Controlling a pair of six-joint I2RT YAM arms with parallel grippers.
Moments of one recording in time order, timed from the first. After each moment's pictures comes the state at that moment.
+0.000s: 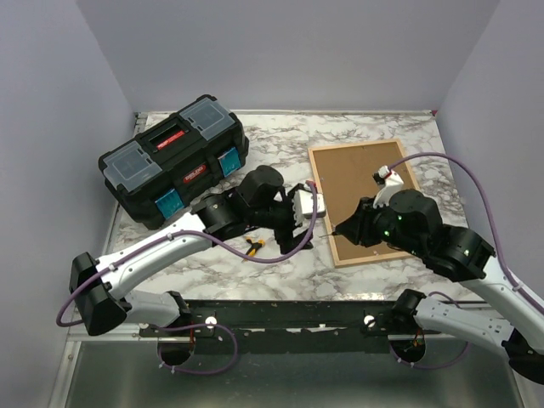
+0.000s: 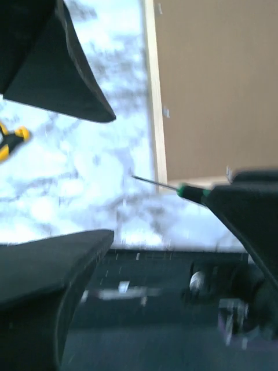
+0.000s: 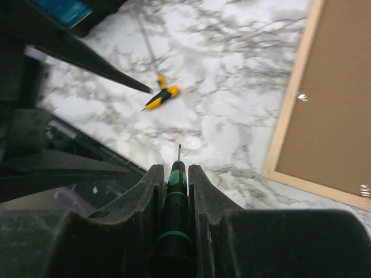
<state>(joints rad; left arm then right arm) -0.96 1.30 1.21 -0.50 0.55 0.30 0.86 0.80 1.09 -0.81 0.07 0.57</state>
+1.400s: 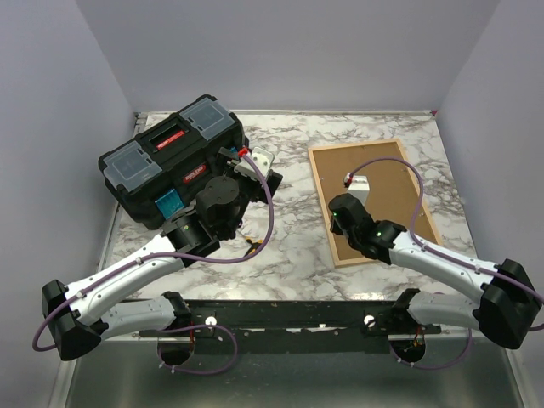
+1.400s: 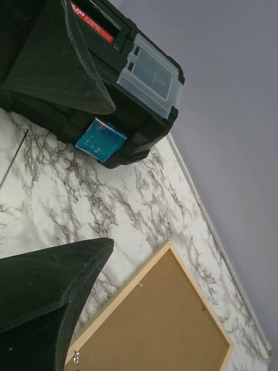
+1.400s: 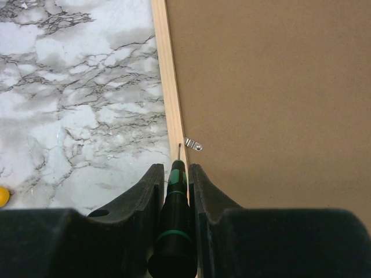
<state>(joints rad) -0.94 1.03 0.98 0.00 -0.60 0.21 0.79 1.17 0.70 -0.29 0.58 0.59</state>
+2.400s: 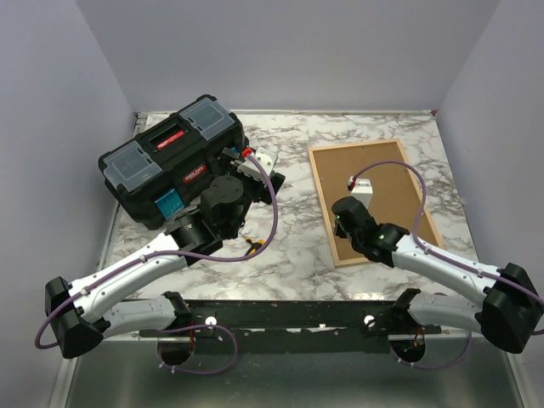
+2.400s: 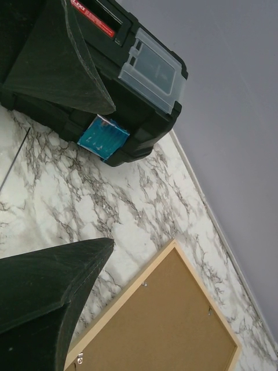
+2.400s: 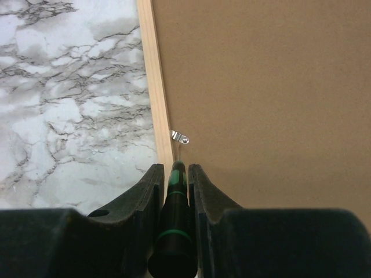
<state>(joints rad) -0.94 1.05 0.98 0.00 -0.59 0.21 0.78 1.14 0.66 -0.30 0.57 0.58</state>
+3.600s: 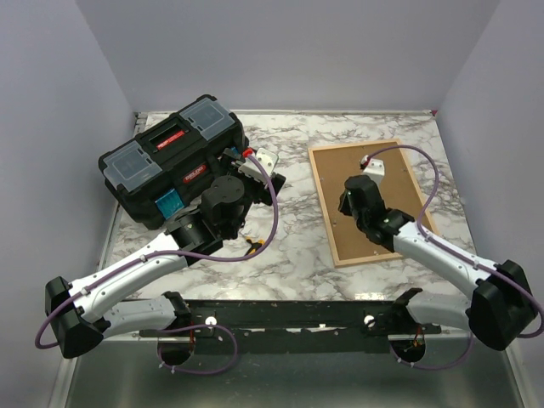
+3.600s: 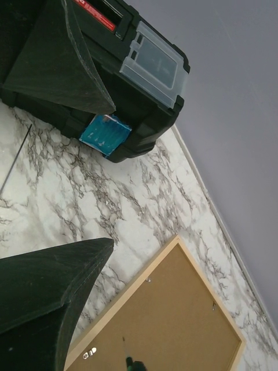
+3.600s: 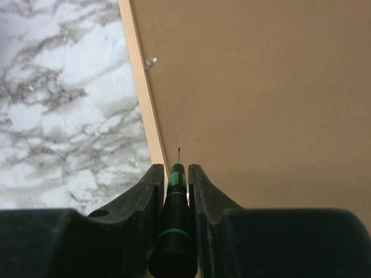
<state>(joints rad) -0.94 1.06 0.98 -0.01 -0.58 0.20 0.63 1.18 0.73 -0.18 0.54 0.52</state>
